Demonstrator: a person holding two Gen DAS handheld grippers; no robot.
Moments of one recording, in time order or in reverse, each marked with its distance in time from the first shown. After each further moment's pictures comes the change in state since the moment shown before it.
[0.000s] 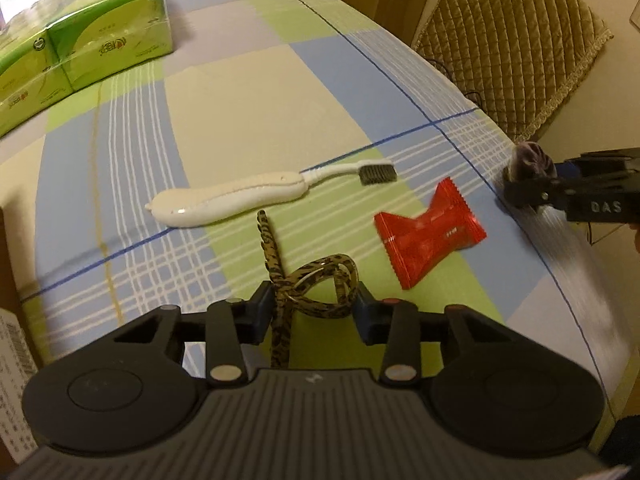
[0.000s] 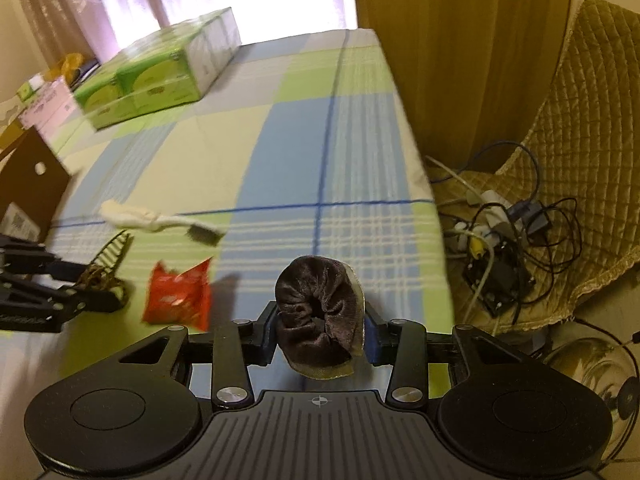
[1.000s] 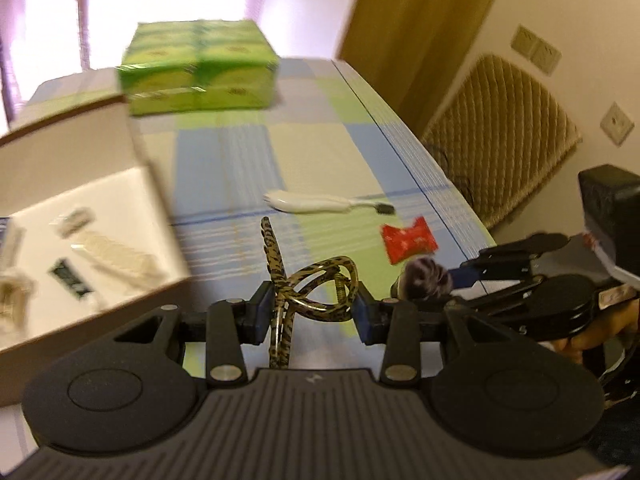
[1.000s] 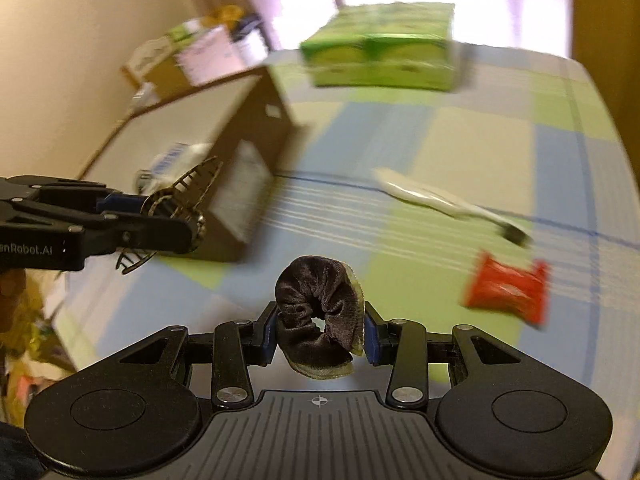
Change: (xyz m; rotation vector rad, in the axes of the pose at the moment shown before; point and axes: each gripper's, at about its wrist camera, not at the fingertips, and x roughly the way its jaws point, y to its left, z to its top) left arm -0.189 0.052 -0.085 -0.219 -0.224 -0.014; right arm -0.033 0.195 -0.008 -0.231 0.069 0.369
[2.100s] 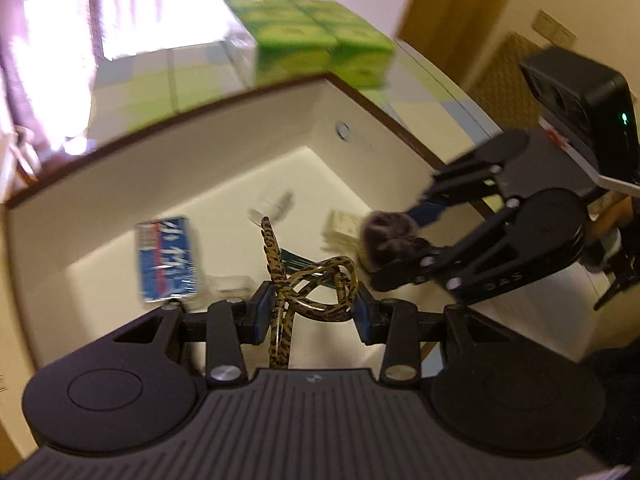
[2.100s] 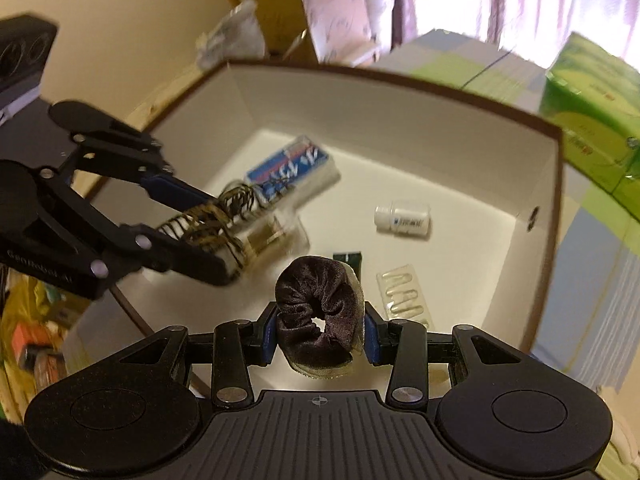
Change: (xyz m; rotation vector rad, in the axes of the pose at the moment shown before) left arm -0.032 0.245 0.015 0.120 0.153 -0.076; right arm 0.196 0.153 0.131 -0.318 0.228 0.083
